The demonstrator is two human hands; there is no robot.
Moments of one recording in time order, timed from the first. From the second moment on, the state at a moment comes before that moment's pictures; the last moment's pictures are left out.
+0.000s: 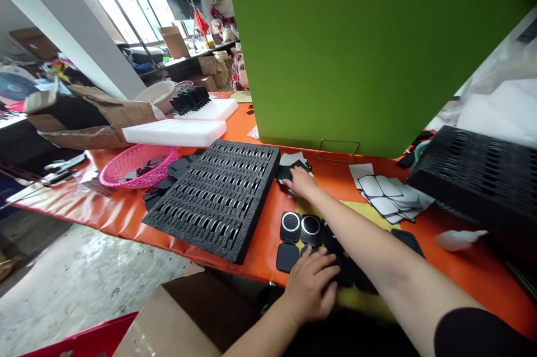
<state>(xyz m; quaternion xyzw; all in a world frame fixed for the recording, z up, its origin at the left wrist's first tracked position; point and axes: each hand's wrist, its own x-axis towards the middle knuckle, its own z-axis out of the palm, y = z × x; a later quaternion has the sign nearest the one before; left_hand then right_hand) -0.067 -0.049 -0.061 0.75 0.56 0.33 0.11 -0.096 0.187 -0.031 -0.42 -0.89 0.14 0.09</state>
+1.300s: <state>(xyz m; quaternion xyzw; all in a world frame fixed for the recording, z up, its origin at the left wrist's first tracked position) -0.079 -0.010 -0.001 0.28 0.51 0.66 0.47 0.043 0.047 0.005 -0.35 -0.82 0.30 0.33</state>
